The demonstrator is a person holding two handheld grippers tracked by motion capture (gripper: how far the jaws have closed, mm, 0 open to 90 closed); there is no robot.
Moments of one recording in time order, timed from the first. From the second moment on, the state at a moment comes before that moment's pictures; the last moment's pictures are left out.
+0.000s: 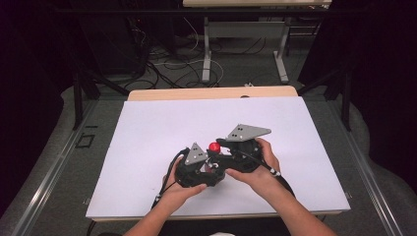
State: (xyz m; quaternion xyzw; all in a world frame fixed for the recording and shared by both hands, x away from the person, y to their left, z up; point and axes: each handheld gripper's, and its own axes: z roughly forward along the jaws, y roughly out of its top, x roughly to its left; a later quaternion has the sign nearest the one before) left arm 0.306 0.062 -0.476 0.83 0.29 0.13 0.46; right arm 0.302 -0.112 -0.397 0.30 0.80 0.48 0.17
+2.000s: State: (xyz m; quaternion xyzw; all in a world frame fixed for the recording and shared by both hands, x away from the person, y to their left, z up) left arm 0.305 0.060 -0.474 0.83 0.28 0.12 0.46; right arm 0.346 -0.120 -0.392 0.14 0.87 0.47 0.06
